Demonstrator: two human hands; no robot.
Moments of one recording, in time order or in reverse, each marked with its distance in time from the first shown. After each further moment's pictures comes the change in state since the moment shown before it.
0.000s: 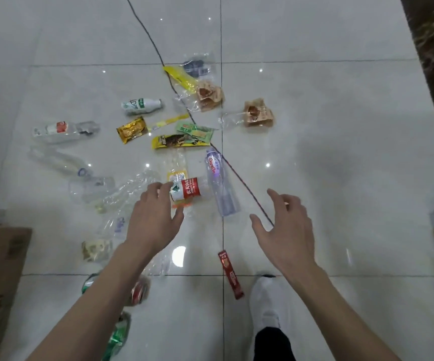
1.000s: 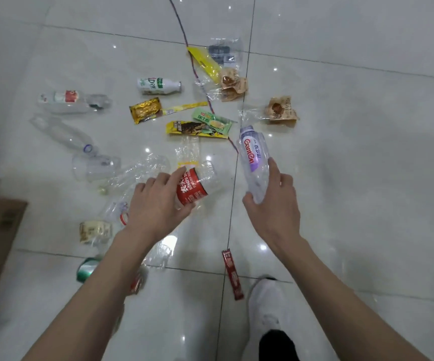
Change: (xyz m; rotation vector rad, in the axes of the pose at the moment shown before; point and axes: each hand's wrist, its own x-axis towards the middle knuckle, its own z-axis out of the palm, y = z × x) left_hand 0.023 -0.047 0.033 0.017 0.053 0.011; right_hand 0.064 -0.044 0.065 0.070 0.008 -0.080
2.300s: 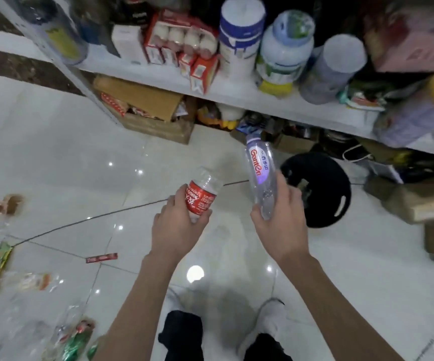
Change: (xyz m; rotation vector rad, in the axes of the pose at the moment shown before) left_hand -0.598 0.456 -0.112 0.053 -0.559 0.956; right_hand -0.777 0.163 -0.334 0.339 0.833 1.096
